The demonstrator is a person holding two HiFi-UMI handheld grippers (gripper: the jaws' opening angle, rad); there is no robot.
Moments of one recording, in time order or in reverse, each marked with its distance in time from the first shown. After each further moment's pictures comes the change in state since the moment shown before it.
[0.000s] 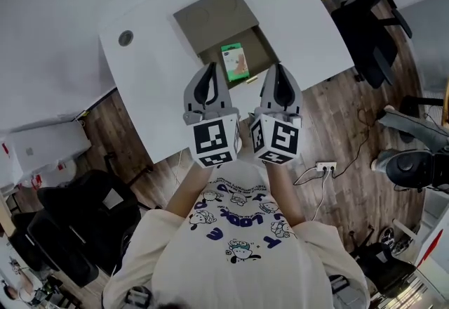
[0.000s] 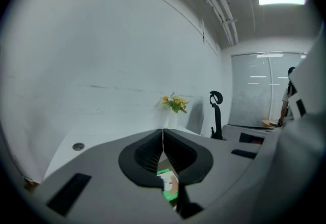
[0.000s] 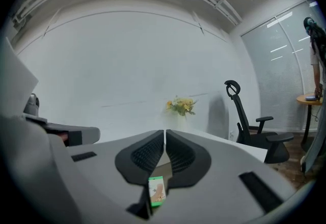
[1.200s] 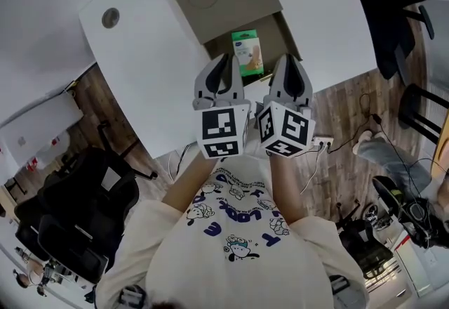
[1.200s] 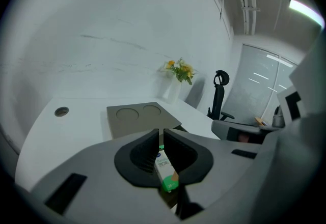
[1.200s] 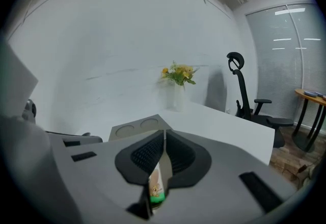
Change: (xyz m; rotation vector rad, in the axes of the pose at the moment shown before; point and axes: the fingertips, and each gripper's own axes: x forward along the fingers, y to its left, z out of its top) left arm 0.077 0.017 -0.094 -0.134 0.326 -0.070; right arm 0.078 -0.006 -0.087 0.012 0.284 -0.053
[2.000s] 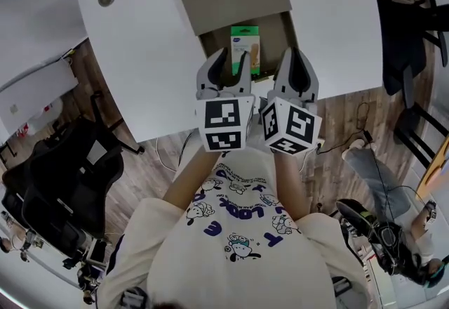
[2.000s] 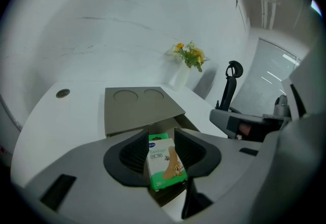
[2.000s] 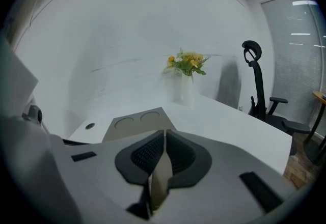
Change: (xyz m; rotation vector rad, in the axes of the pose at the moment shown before) left arm 0.034 -0.012 -0.029 -0.090 0.139 0.089; right arm 0.038 -0.015 -0.004 -0.058 0.090 0.137
